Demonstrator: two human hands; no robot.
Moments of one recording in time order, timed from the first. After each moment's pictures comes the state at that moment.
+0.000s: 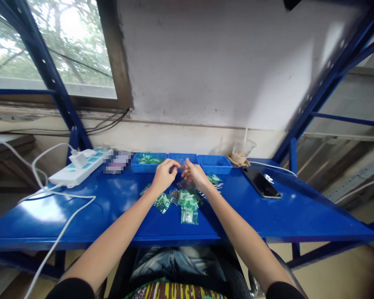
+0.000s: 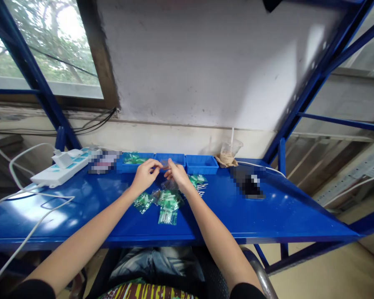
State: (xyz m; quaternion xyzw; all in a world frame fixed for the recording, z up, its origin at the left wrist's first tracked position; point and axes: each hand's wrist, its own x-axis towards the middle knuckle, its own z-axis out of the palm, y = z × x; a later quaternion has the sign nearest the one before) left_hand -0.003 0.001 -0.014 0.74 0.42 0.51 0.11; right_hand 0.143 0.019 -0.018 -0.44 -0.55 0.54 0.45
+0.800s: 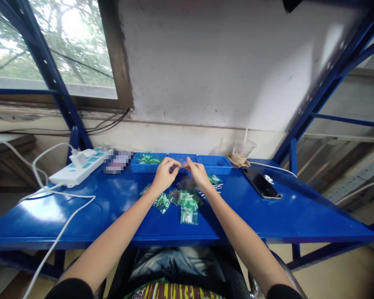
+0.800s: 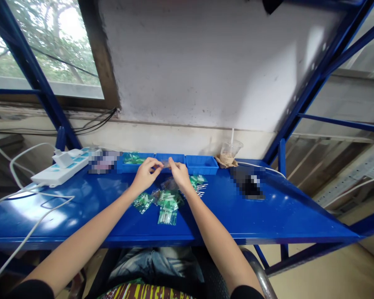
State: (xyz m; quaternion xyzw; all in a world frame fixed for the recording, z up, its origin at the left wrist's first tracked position) left_hand -0.002 0.000 -0.013 0.74 0.42 0.51 0.13; right_hand 0.147 0.013 -0.013 -0.47 -0.61 0.35 0.53
